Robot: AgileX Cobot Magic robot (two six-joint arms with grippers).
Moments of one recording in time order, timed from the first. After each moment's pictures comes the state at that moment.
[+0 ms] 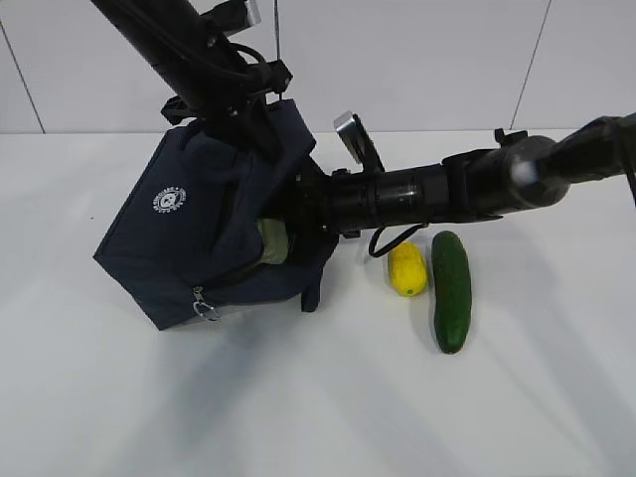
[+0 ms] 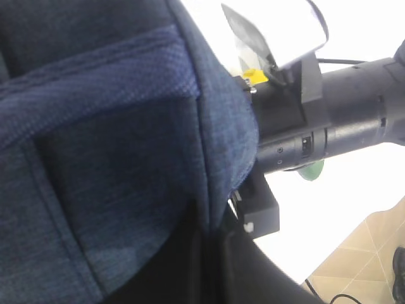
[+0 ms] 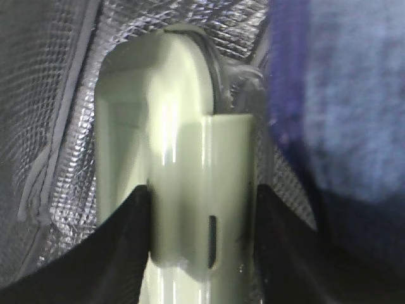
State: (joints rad) left arm -0.36 2.15 -1.96 -0.54 1.18 0.14; right arm 0.30 2.39 -1.58 1.76 0.96 -1.27
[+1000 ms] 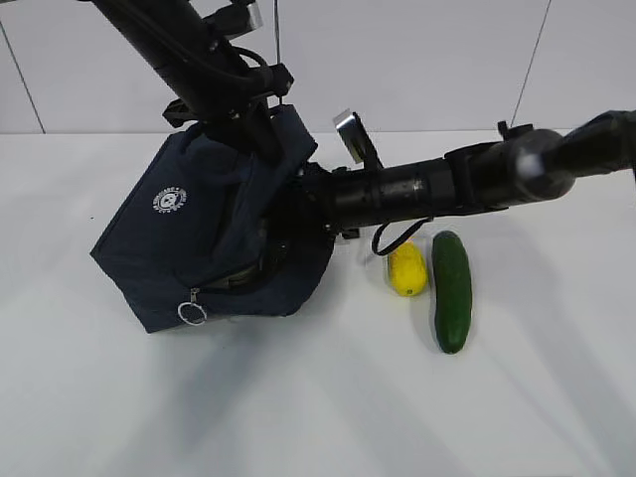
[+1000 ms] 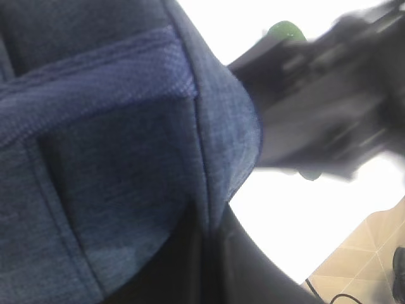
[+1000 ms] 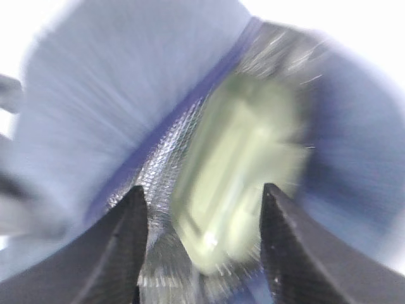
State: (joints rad) left arm -0.37 2.15 -1.96 -0.54 1.18 0.14; right arm 0.28 2.37 -1.58 1.68 1.02 -1.18
